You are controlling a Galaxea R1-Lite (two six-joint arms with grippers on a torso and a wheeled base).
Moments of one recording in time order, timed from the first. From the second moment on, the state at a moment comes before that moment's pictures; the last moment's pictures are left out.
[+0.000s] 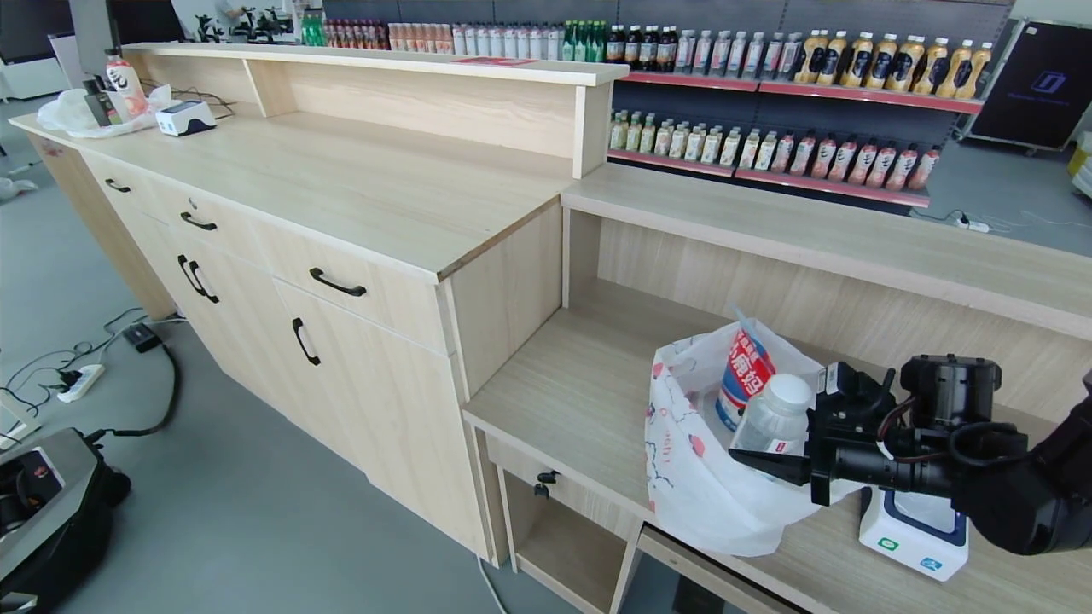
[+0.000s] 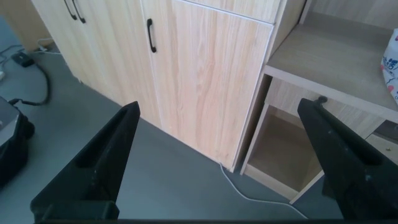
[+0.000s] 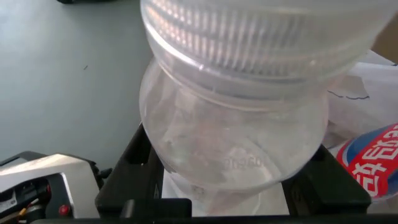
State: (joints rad) left arm 0.00 0.00 0.00 0.00 0.02 -0.01; right arm 0.03 2.01 -0.53 -1.04 0.92 -0.62
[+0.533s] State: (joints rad) left arm 0.00 0.00 0.00 0.00 0.02 -0.01; right arm 0.05 2.13 -0.55 -1.15 0.92 -0.61
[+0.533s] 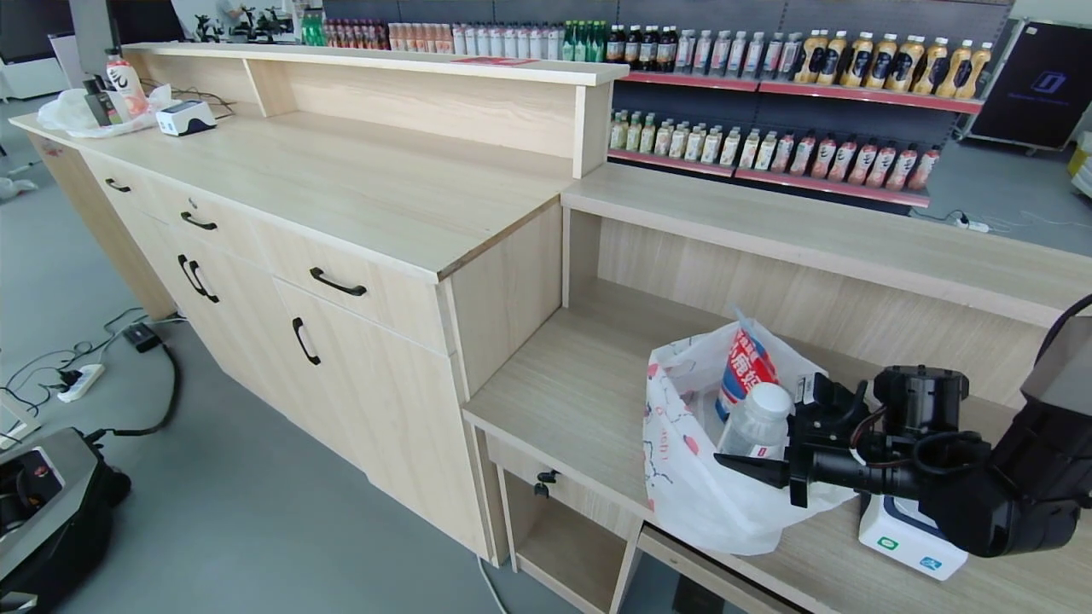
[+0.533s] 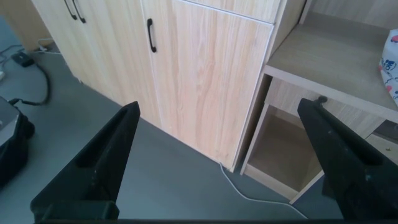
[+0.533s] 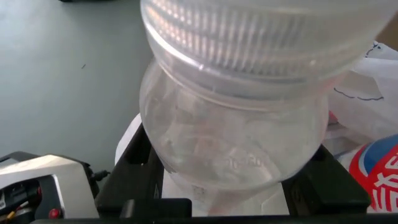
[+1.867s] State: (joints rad) left arm 0.00 0.00 0.00 0.00 0.02 -0.01; right arm 0.02 1.74 -0.53 -0.87 0.84 -0.53
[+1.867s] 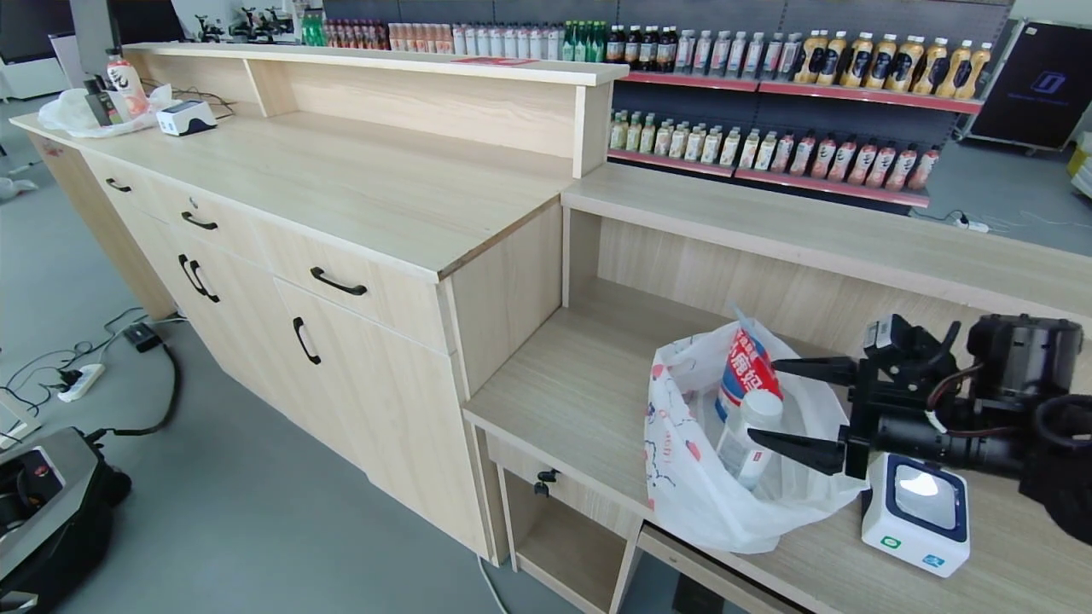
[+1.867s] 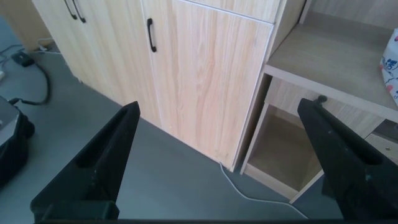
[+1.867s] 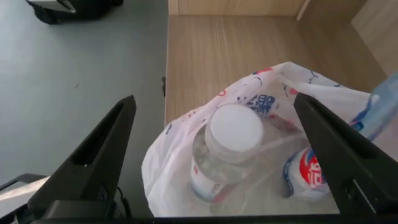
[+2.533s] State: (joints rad) left arm 0.00 0.00 0.00 0.00 0.02 -0.01; right arm -0.49 1.26 -0.52 -0.51 0.40 -0.54
